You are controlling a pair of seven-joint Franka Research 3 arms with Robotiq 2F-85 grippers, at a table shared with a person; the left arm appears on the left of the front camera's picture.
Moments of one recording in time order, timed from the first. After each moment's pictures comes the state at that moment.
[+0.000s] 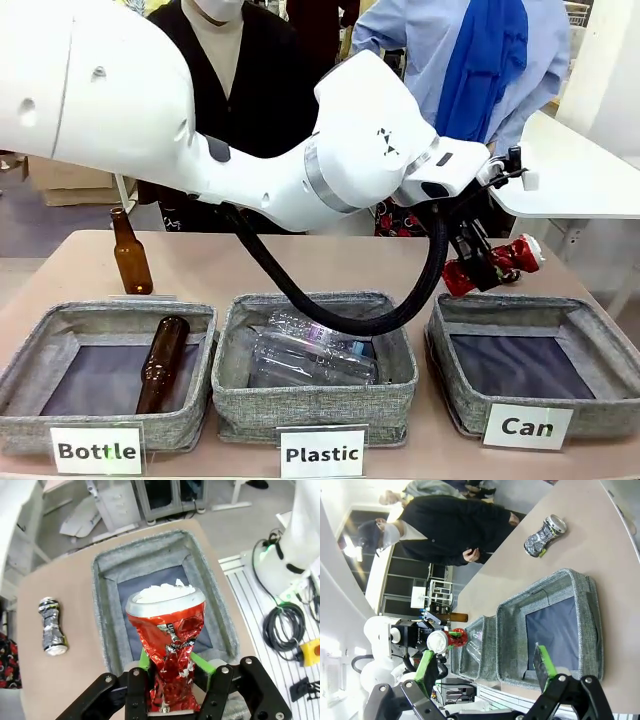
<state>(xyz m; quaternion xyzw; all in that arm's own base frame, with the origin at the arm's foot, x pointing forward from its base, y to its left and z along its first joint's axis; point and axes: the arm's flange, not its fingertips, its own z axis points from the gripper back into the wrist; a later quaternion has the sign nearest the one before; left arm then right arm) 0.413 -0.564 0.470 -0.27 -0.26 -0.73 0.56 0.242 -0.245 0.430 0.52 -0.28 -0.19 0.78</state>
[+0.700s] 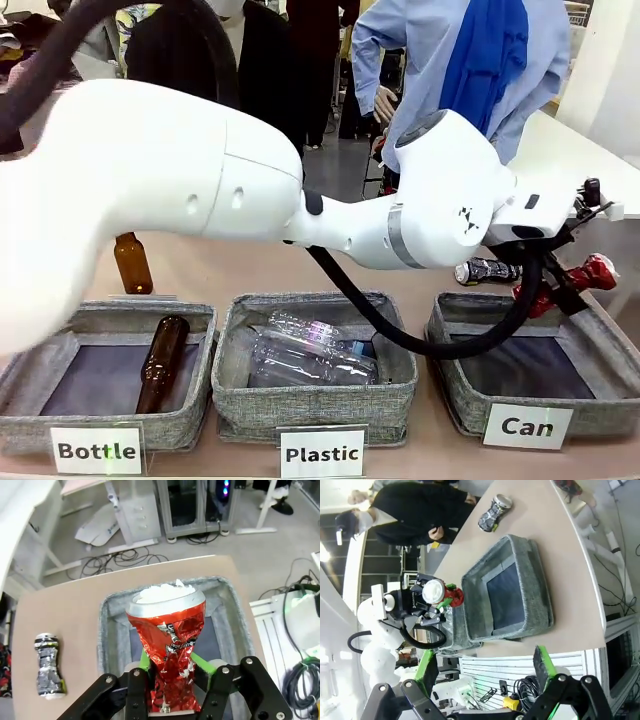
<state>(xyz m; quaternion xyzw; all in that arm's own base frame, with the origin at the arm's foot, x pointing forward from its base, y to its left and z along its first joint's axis) 0.406 -0.670 0.424 -0.28 -0.30 -0.69 0.60 0.160 -0.319 0.437 0.47 -0.23 -0.22 0.82</state>
